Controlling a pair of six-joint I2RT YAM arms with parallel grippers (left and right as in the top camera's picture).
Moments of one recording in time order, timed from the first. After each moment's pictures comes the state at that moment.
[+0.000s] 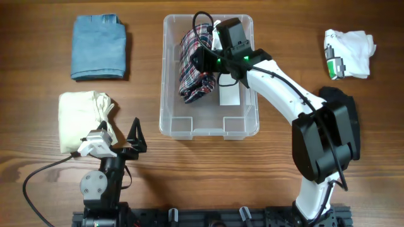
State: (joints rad) left arm 0.01 0.02 0.01 -0.07 0.06 -0.34; right arm 0.46 2.00 1.50 -0.31 -0.31 0.47
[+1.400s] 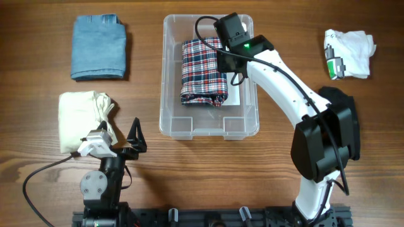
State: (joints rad) left arm 0.01 0.02 0.01 -0.07 0.06 -0.34; right arm 0.47 2.02 1.68 -0.79 0.21 0.36
